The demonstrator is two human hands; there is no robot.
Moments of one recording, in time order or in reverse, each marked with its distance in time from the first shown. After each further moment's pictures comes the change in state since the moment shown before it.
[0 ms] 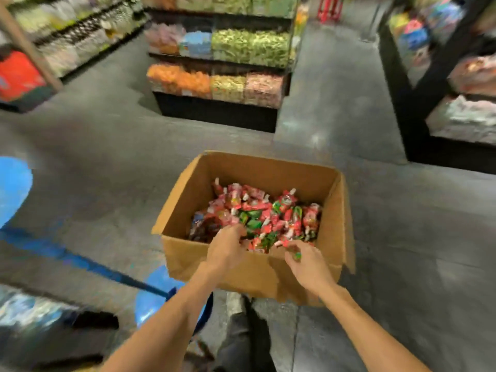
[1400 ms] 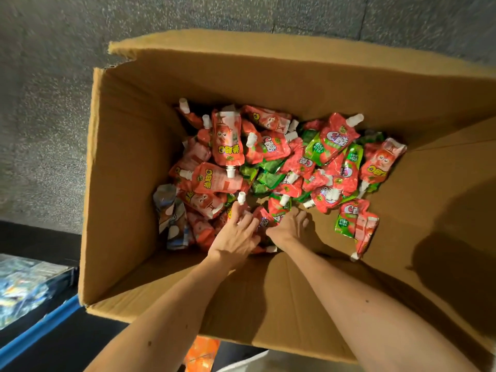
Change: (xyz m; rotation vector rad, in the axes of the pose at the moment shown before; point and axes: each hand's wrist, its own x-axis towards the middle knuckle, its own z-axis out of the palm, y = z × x) left_hand 0.185 -0.142 0.171 0.992 -0.701 0.656; right_hand 0.273 0.076 0.224 -0.109 -0.312 0.767
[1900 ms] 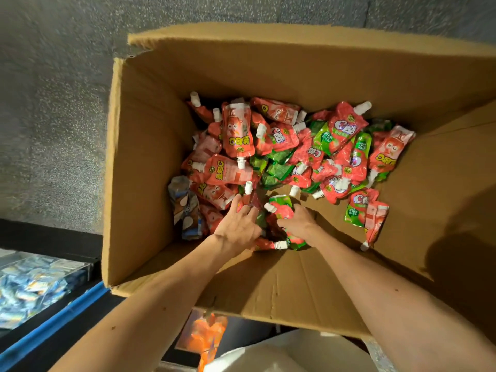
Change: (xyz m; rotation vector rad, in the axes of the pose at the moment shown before) left_hand -0.021 -0.021 -0.024 -0.204 -0.160 0.001; right_hand -0.001 0.012 -0.013 0.148 -0.253 -0.077
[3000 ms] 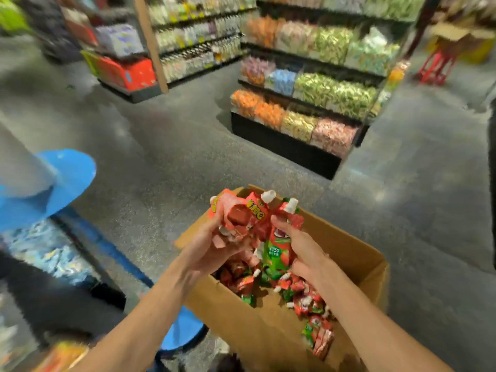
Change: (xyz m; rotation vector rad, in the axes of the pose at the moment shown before) left_hand -0.311 0.117 -0.149 -2.618 1.343 0.158; right_hand -0.384 -0.055 -0.124 0.670 -0.490 -0.768
